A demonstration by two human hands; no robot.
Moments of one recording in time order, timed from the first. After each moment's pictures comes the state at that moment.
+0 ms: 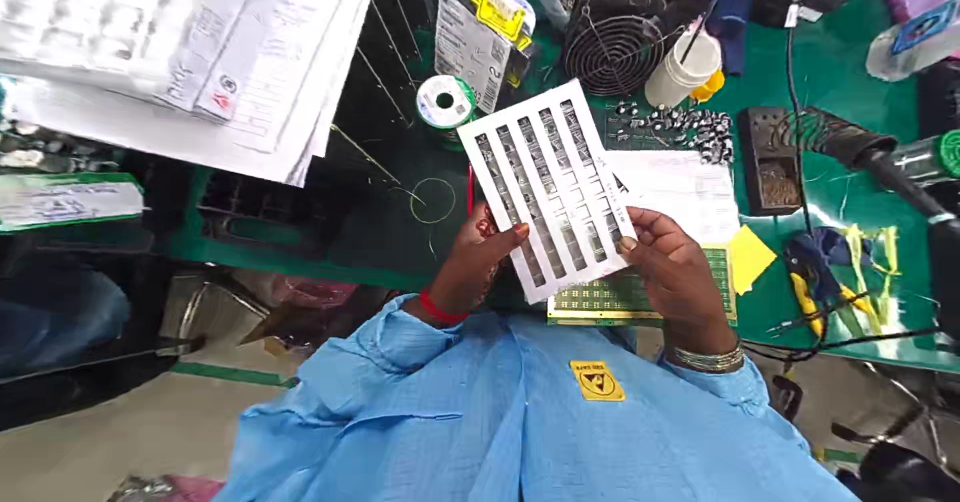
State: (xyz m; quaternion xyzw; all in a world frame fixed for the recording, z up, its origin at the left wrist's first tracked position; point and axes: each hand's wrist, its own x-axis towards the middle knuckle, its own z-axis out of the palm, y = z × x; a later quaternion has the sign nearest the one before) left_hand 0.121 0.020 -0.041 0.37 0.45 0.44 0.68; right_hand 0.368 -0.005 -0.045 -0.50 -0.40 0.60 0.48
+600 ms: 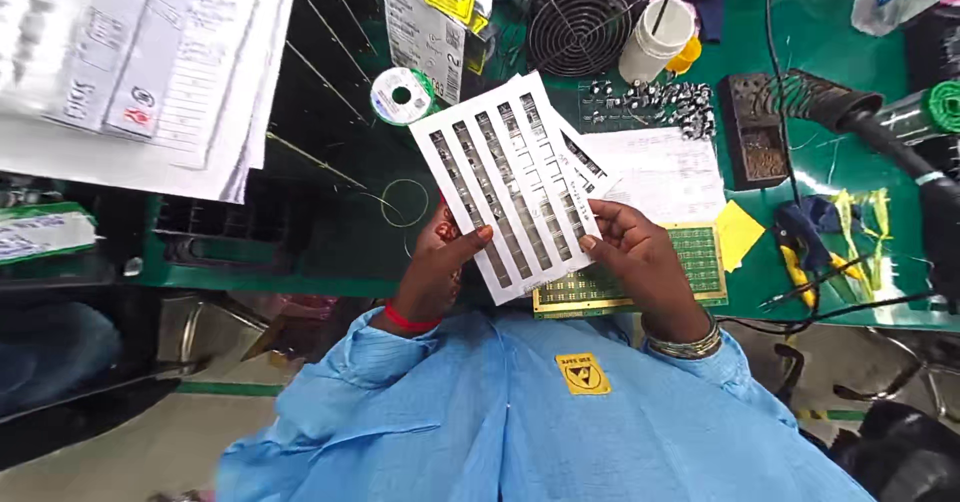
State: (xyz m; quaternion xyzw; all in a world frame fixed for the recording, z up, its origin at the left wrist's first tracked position) left_hand 0.110 0.017 -0.048 0.40 0.46 0.46 0.64; right_hand 0.360 -0.009 -0.046 -0.54 -0.48 0.55 0.42
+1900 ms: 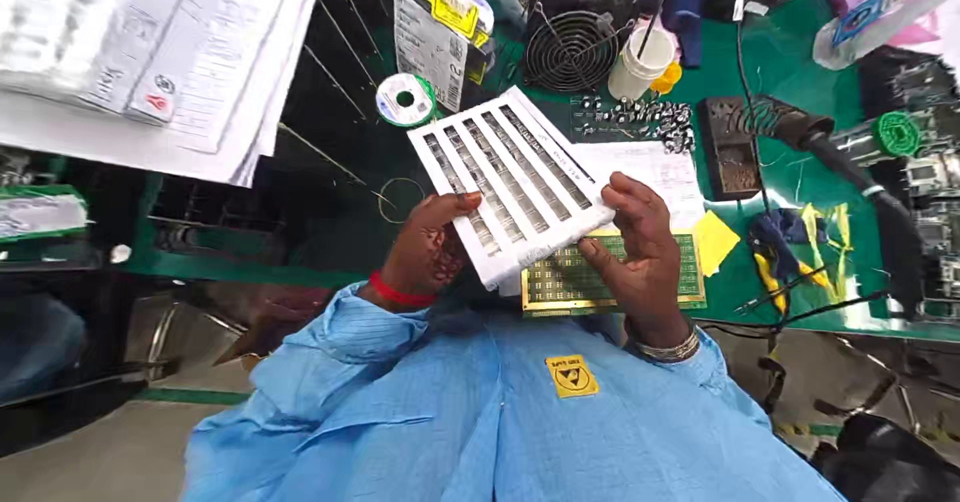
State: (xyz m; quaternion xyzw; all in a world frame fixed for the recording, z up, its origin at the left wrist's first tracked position) left_hand 0.117 0.033 -0.021 0.33 0.40 0.46 0.72; right_hand 0.362 -0.012 -0.050 -0.44 -0.62 0.32 0.56
